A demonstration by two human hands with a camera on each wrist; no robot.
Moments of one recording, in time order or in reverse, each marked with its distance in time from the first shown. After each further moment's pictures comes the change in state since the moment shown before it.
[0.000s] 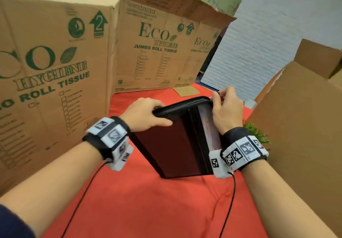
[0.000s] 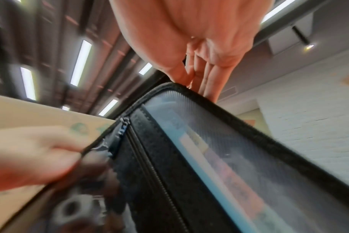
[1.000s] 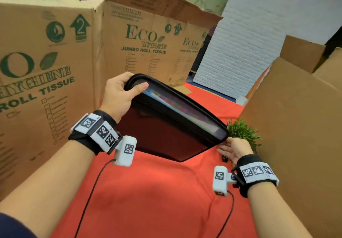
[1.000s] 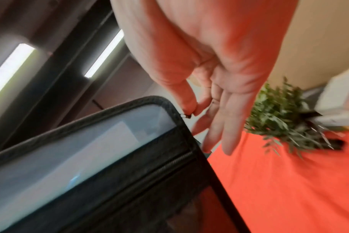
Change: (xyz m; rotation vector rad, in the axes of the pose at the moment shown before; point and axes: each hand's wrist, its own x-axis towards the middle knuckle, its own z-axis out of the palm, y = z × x) left_hand 0.016 0.011 -0.020 -0.771 0.530 0.105; right_hand -0.047 0.135 -0.019 0.643 -0.164 1.035
